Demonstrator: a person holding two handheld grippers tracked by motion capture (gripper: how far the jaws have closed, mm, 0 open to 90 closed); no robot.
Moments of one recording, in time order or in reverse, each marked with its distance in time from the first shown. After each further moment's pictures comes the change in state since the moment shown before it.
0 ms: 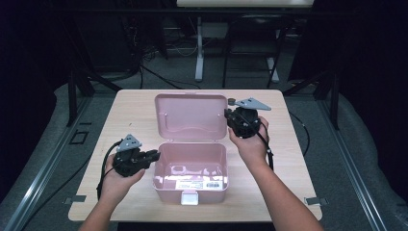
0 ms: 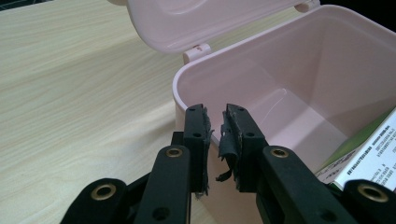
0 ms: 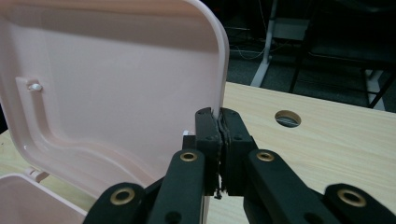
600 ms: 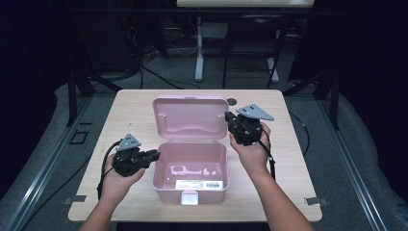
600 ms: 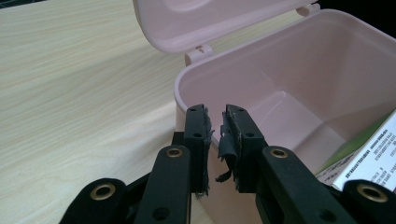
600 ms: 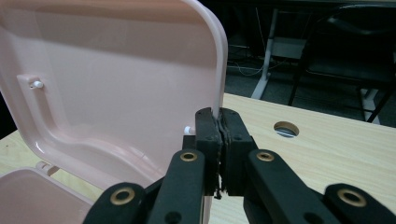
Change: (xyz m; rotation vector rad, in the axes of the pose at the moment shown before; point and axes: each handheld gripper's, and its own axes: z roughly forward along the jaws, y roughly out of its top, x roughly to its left) left arm 0.002 0.001 0.000 -0.017 -0.009 -0.022; right arm 0.006 -0.012 -0.015 -0.075 0.003 -0.026
